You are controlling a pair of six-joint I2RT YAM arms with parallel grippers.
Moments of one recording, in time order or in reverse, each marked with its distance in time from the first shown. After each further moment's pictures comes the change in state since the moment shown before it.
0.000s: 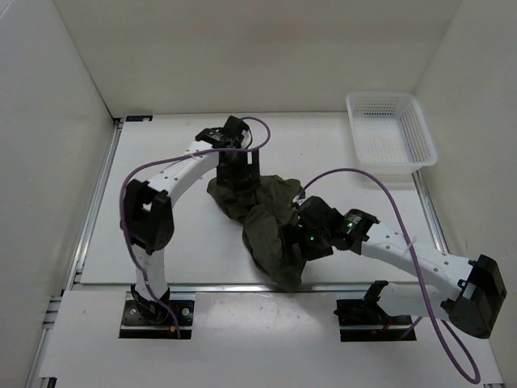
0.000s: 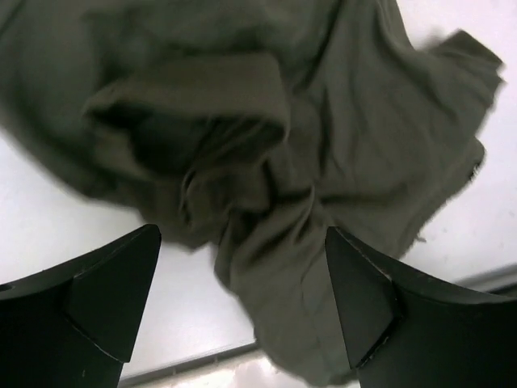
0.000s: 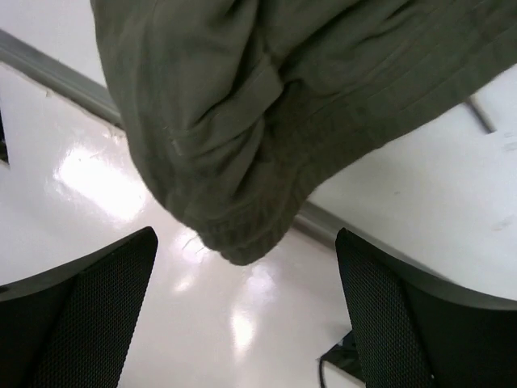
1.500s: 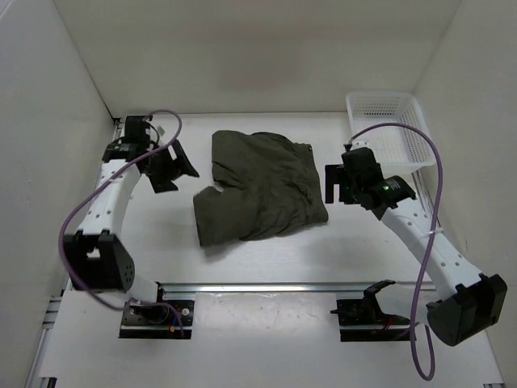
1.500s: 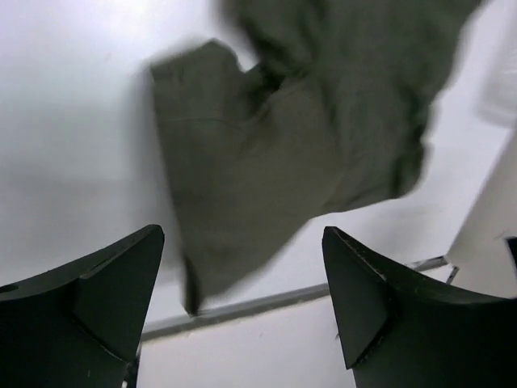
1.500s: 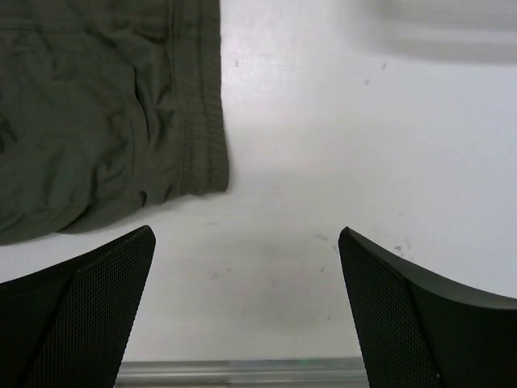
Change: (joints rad) left arm 0.519 -0.426 -0.267 -0.001 0.282 0.062; right arm -0.440 0.019 0.246 0.005 0.446 -0.314
